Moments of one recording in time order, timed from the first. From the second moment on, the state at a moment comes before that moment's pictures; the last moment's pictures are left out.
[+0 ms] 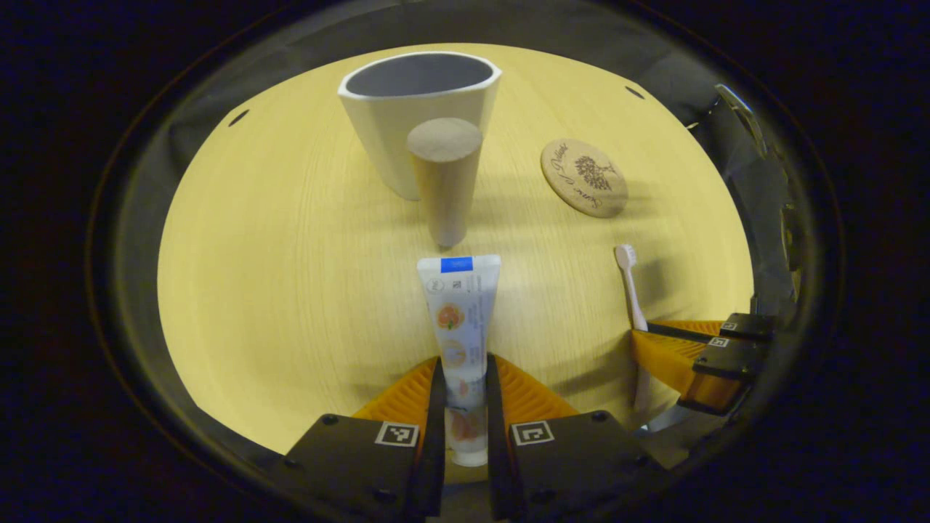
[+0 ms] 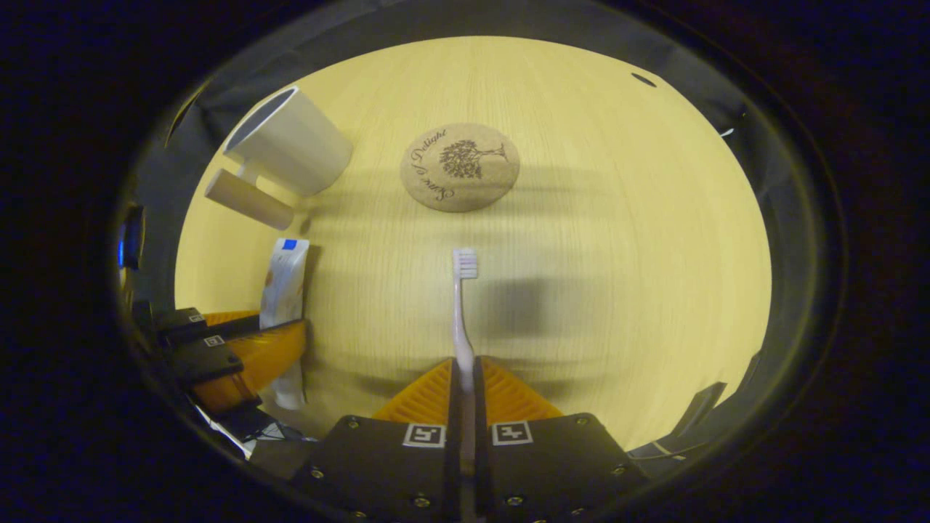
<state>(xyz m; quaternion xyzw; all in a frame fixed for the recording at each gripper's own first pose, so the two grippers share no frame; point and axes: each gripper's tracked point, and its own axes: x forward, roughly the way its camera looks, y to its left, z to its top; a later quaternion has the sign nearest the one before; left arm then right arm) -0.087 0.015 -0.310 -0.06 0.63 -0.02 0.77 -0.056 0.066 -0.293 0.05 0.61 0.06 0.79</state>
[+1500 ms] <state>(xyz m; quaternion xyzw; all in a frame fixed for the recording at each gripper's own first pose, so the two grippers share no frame) -0.077 0.087 -0.212 -0.13 0.40 0.04 0.91 -0.002 0.099 -0.168 0.13 0.37 0.17 0.90</state>
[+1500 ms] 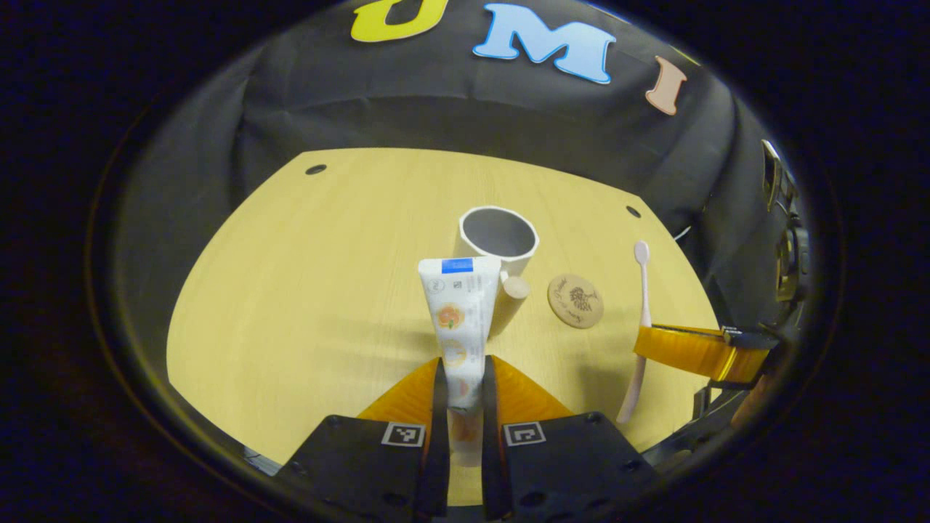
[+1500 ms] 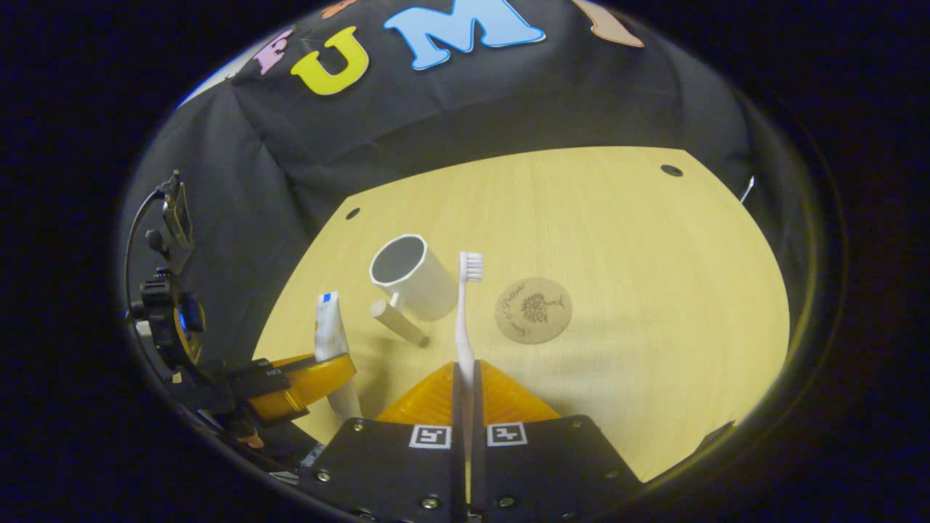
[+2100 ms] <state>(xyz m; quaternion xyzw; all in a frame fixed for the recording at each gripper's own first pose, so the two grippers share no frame) -0.068 0.142 -0.154 -0.13 0.25 0.06 0.96 0.043 0.103 -0.115 0.10 0.27 0.18 0.94</state>
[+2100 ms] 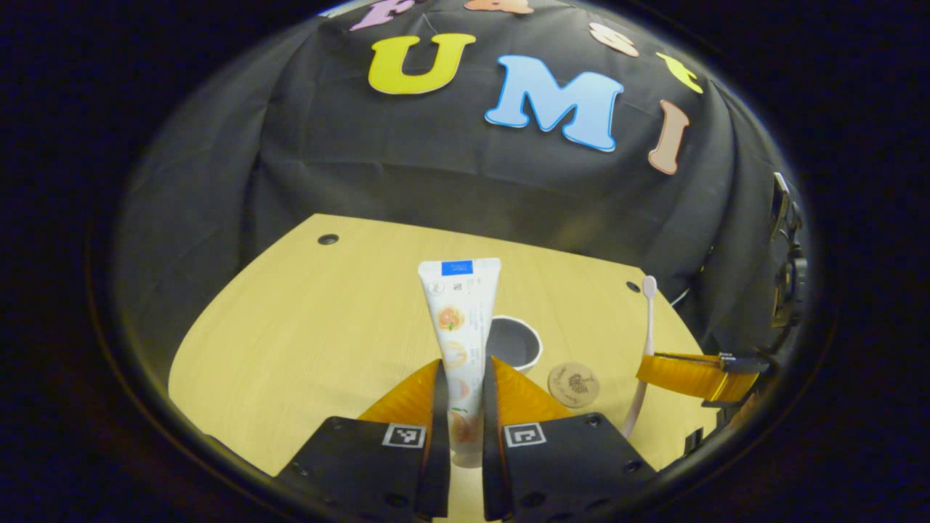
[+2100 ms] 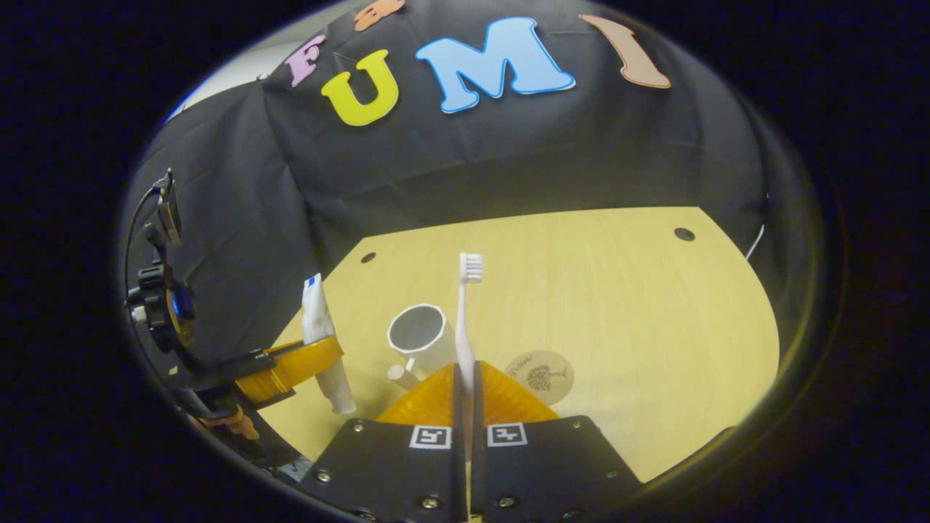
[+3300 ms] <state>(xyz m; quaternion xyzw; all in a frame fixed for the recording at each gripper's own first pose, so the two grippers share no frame) 0.070 0.126 -0.143 -0.13 0.10 0.00 0.99 0.070 0.093 -0.077 0.09 0.18 0.15 0.97</state>
